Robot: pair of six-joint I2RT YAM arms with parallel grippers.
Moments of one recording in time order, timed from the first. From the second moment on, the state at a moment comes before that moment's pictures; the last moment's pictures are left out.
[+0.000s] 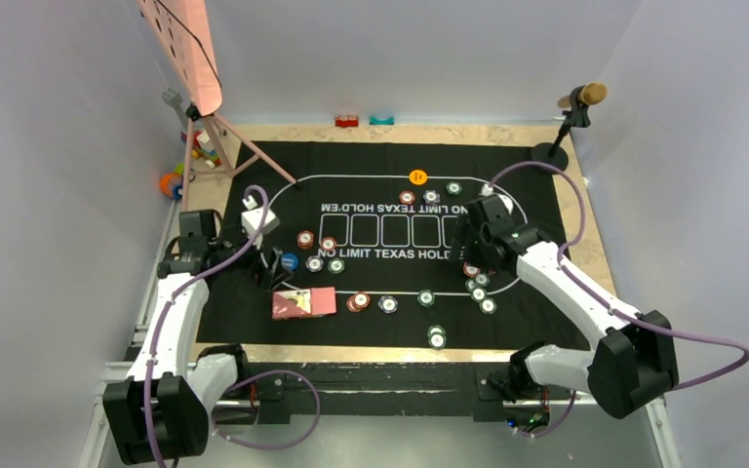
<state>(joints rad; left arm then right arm) 0.13 0.97 0.68 -0.59 0.79 0.55 0.41 1.21 0.85 -0.69 0.22 0.63</state>
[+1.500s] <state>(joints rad) -0.26 1.34 0.73 -0.85 0.48 1.17 0.57 1.45 1.11 -0.45 -0.05 0.42</state>
